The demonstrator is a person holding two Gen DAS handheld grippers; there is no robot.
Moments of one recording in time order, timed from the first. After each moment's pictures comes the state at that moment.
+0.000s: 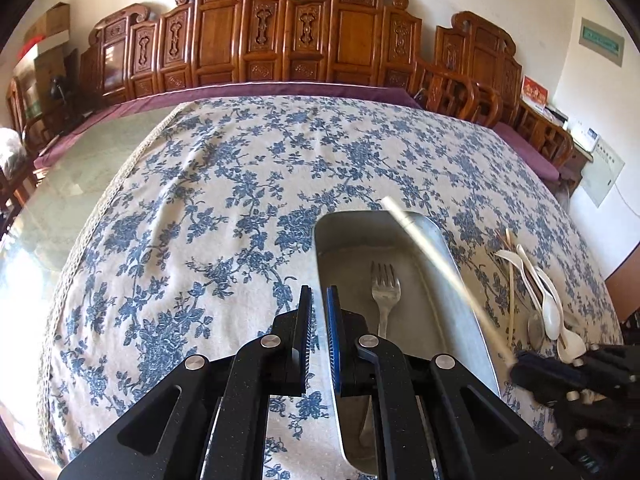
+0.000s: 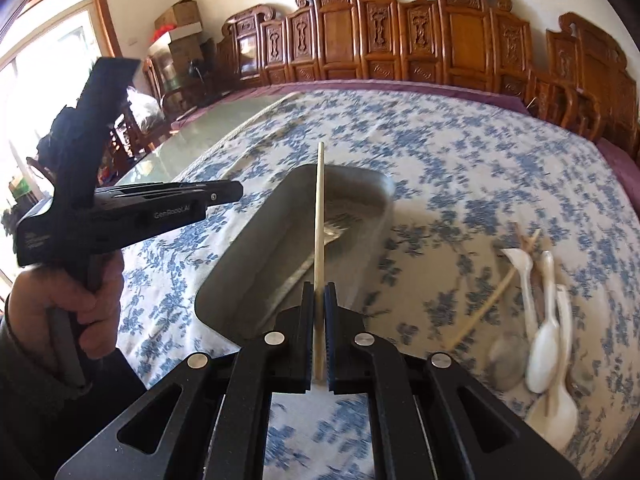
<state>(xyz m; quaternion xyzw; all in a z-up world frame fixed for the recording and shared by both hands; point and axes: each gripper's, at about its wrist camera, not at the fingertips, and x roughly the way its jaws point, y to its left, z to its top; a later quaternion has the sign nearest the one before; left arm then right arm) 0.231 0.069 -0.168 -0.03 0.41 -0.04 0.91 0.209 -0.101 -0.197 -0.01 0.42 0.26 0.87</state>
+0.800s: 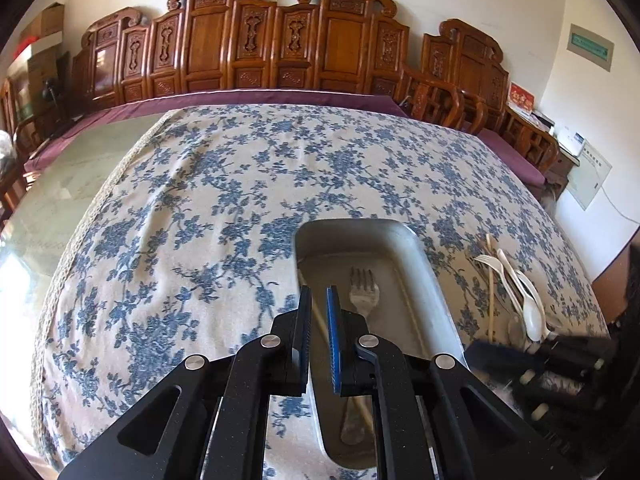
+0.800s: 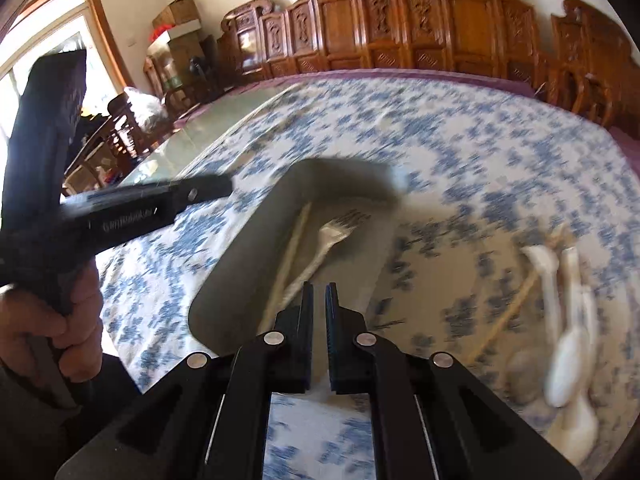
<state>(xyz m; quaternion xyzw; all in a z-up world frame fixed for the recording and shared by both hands) 0.224 0.058 -0.159 -0.03 0.40 -0.07 0.91 0.222 -0.120 -0.197 0.00 0.41 0.26 0.87</state>
